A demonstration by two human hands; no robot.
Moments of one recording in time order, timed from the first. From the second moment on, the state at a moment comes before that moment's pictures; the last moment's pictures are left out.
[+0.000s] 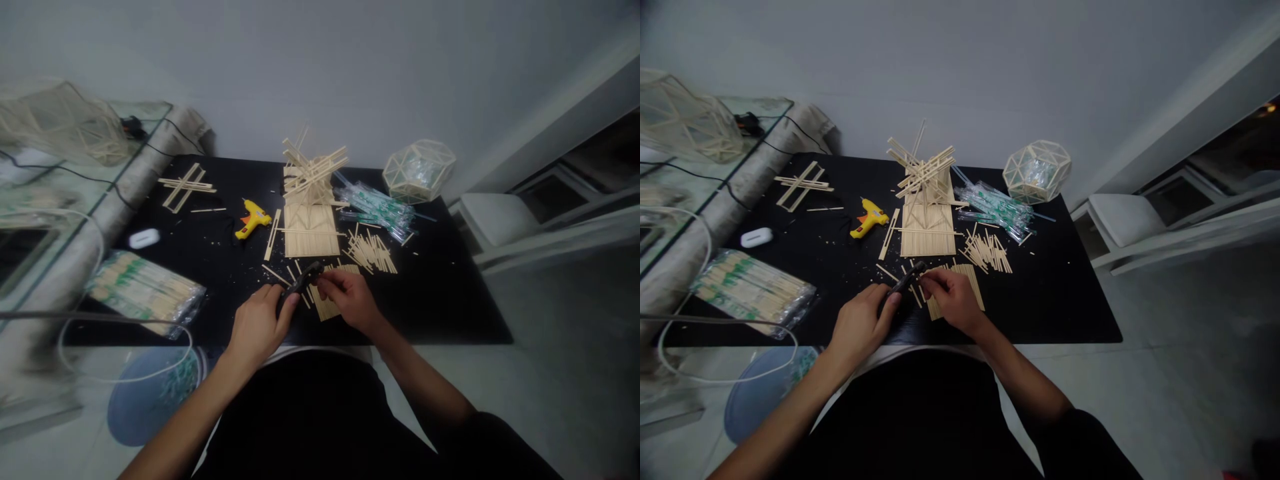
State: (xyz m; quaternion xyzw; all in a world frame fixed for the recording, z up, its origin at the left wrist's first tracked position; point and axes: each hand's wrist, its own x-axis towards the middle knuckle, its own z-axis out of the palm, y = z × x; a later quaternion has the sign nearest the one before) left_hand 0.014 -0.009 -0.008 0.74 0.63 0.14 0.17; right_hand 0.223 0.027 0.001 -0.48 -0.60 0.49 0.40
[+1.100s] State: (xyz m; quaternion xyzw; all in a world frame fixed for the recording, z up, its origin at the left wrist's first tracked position) left_hand 0.016 -0.001 0.003 0.75 0.61 0.11 0.25; right_hand 0.223 0.029 -0.018 -0.46 -0.45 0.67 0.37
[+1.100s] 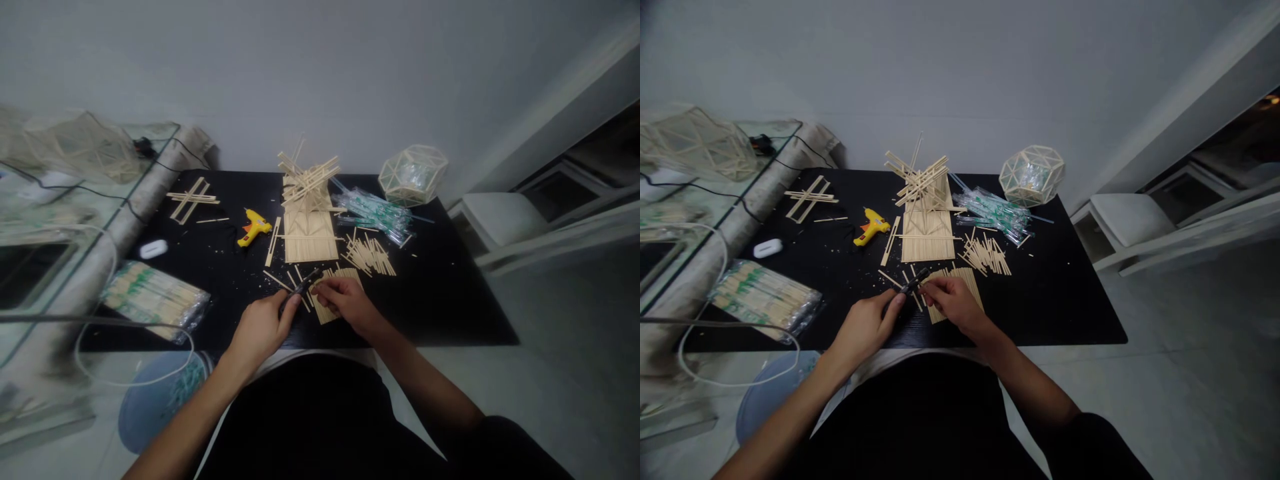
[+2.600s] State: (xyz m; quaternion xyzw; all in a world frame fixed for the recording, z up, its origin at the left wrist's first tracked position) left_hand -0.023 0.012 -0.006 0.31 0.54 0.23 0.75; right_hand 0.213 0.010 -0.022 -0.41 -0.43 0.69 0.42
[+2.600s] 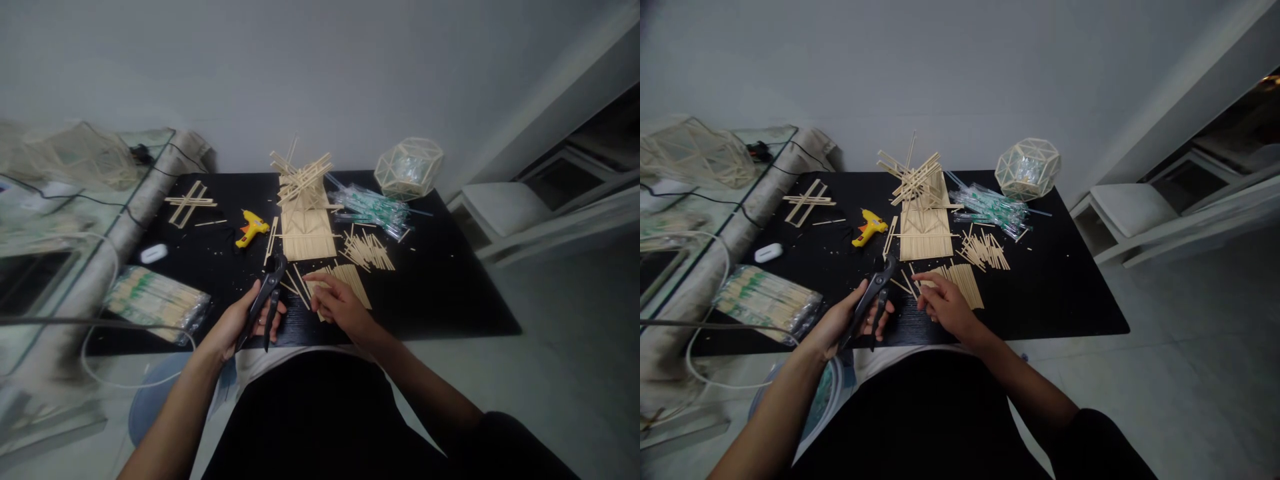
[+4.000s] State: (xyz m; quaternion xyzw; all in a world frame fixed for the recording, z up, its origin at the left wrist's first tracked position) left_hand 0.000 -0.011 -0.014 0.67 0.63 0.19 0.36; right_hand 0.213 0.008 -0.023 -0.43 -0.46 0.68 0.38
